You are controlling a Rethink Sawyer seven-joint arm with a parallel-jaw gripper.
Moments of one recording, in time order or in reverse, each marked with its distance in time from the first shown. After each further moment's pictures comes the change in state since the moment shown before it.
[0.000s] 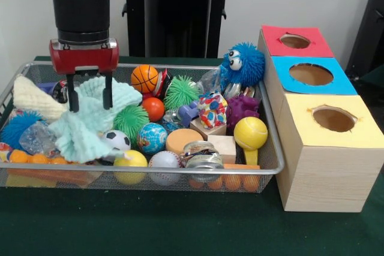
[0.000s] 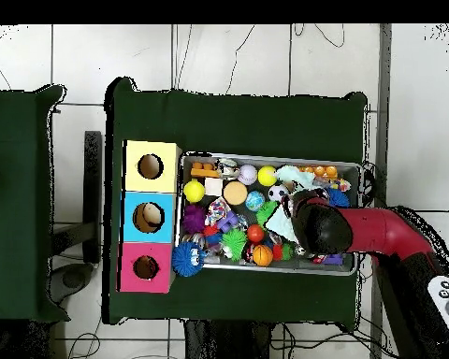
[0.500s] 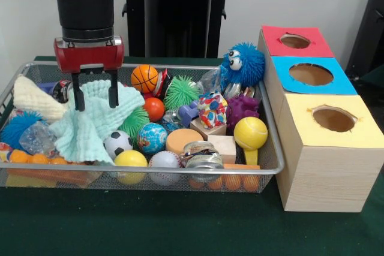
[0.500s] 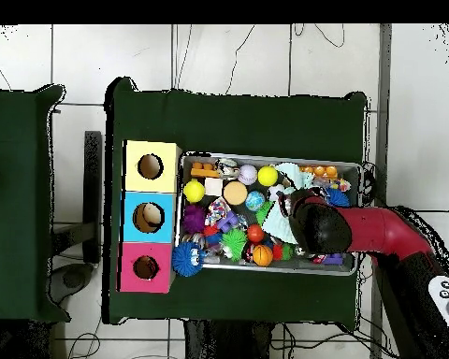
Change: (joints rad) arm -0.012 -0.005 0.027 0.014 0.004 0.000 0.000
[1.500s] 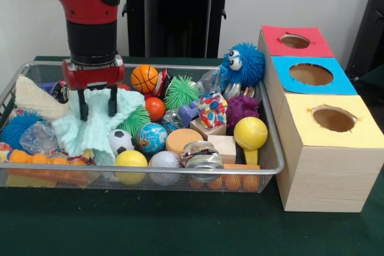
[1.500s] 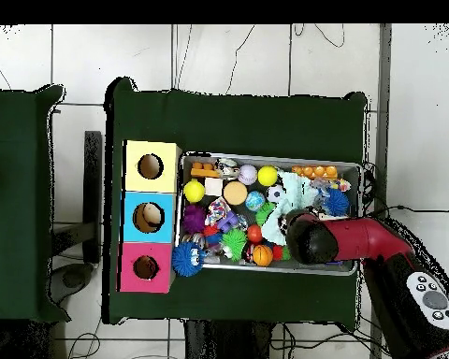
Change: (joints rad) arm 0.030 0.114 -0.086 -0.017 -0.153 -0.001 0.000
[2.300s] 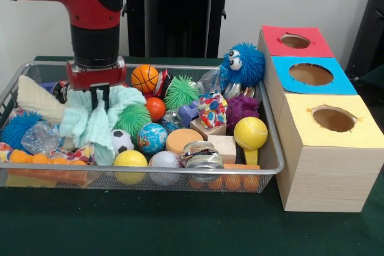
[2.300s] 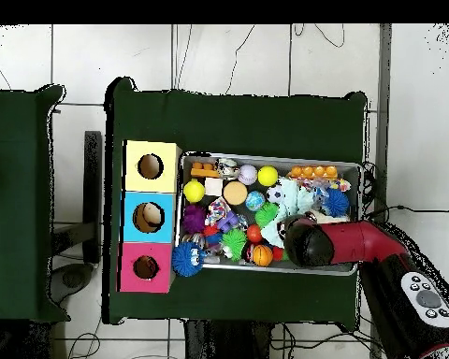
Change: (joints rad) arm 0.031 0.005 -0.042 0.000 0.007 0.002 0.000
